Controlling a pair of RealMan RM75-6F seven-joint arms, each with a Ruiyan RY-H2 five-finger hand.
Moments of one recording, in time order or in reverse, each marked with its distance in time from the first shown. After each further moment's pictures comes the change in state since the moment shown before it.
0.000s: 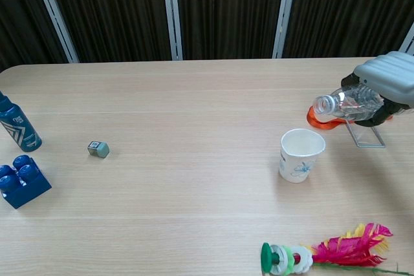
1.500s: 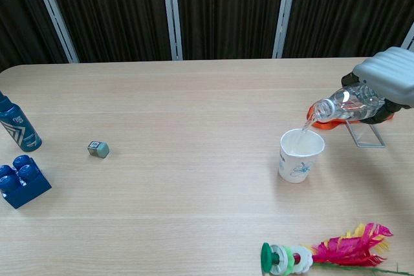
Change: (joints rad) left arm 0.001 0.004 0.001 -0.001 0.004 0.004 -0.008; right arm -0.005 -0.010 -0.004 0.019 -0.032 0.035 -0.081
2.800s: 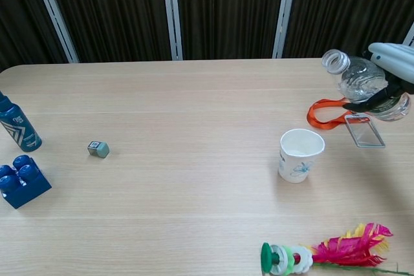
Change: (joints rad) left arm -0.002 0.001 0.002 -0.003 -0.002 -0.007 0.003; right arm -0.032 0.030 0.083 -0.118 0.074 -0.012 0.445
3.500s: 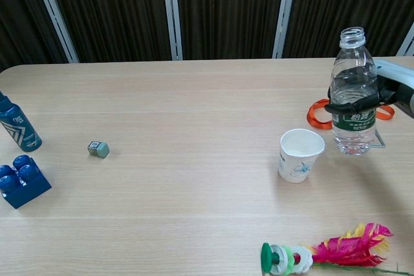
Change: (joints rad) left arm -0.010 0.006 0.009 -0.004 0.002 -0.031 -0.013; right arm -0.026 0.006 0.040 -0.095 0.070 -0.162 0.525
